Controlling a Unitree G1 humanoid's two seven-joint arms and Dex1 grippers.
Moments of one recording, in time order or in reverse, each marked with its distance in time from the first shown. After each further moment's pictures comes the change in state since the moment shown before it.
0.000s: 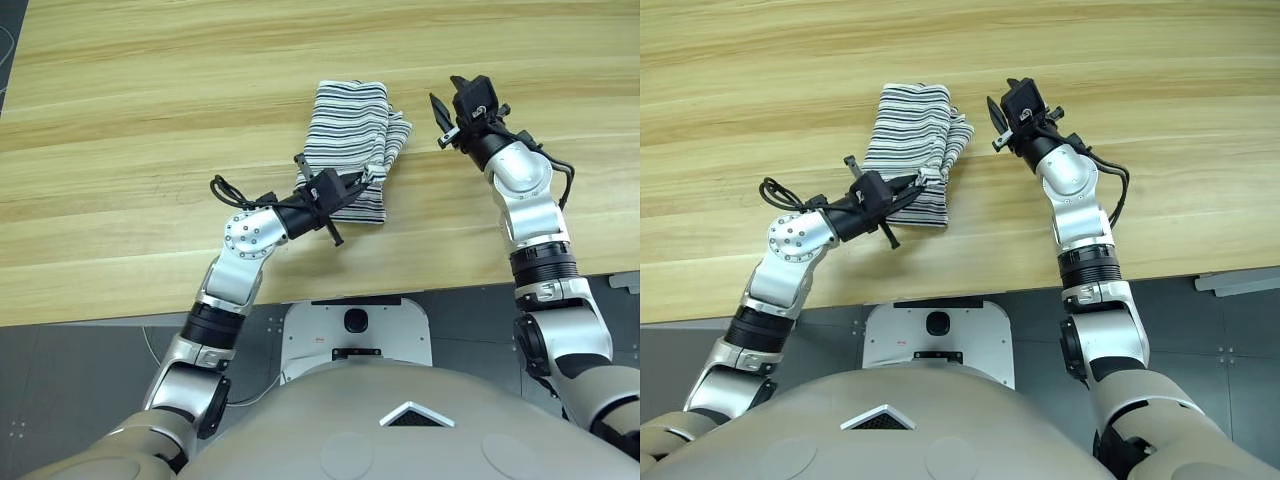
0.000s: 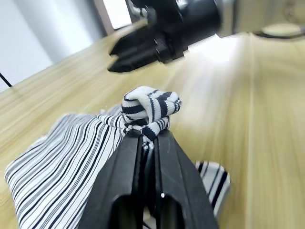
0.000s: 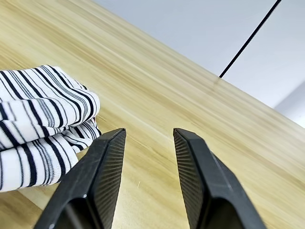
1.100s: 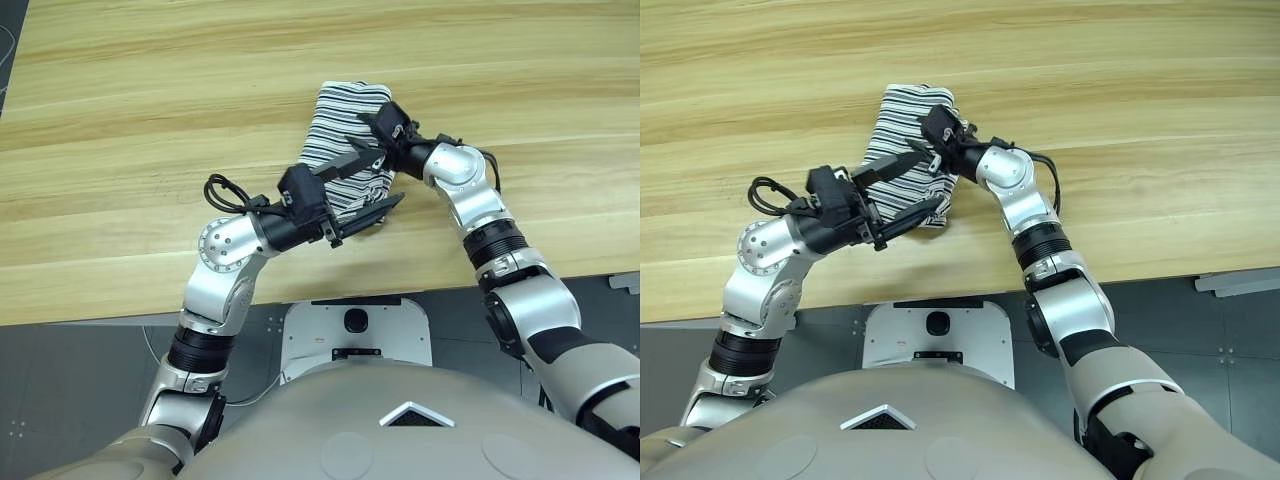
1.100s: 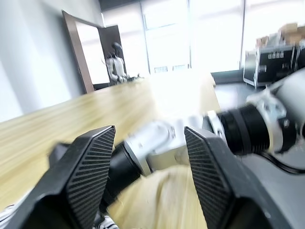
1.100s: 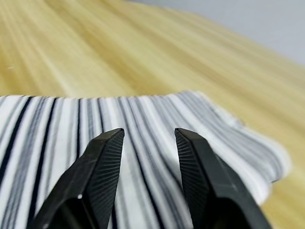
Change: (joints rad) left arm 0.092 -0.029 0.114 -0.316 -0.485 0.036 -0.147; right arm -0.179 0.172 0.122 0.389 0.049 -0.111 0.328
